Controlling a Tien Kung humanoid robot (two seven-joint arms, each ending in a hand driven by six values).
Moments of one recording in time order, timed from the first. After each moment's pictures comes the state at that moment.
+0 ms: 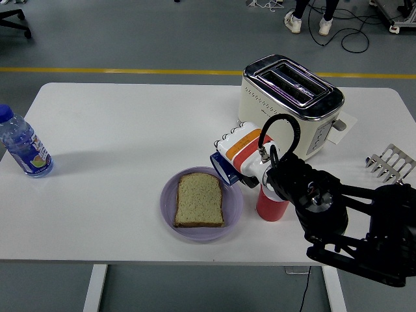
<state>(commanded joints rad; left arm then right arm) -0.06 0.00 -0.24 -0.20 0.02 0.21 0.06 0.91 -0.29 0.34 1.65 -2.16 0.26 -0.65</state>
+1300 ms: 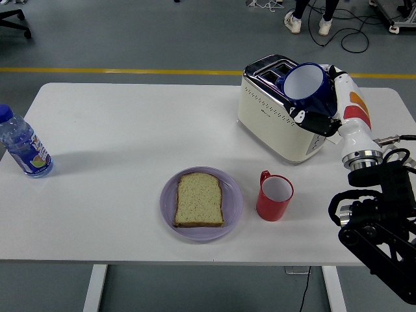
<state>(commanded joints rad) -0.07 0.01 -0.27 -0.20 0.04 0.20 0.06 0.40 -0.28 0.95 1.71 -1.80 -0.65 -0.50</state>
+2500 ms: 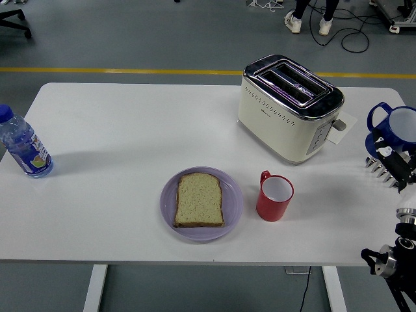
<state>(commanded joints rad) -0.08 0.01 -0.26 -0.20 0.05 0.20 0.06 0.11 -0.16 1.26 1.30 -0.94 -0.65 0.55</state>
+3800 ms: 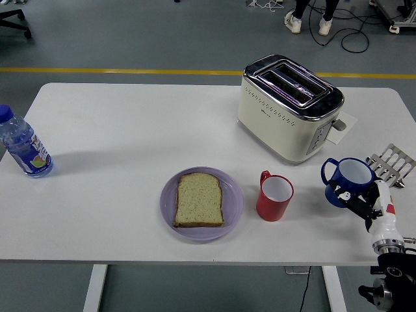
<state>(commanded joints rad) -0.08 0.01 -0.26 -0.20 0.05 0.20 0.06 0.08 -0.17 1.17 1.13 -0.99 -0.38 0.40</state>
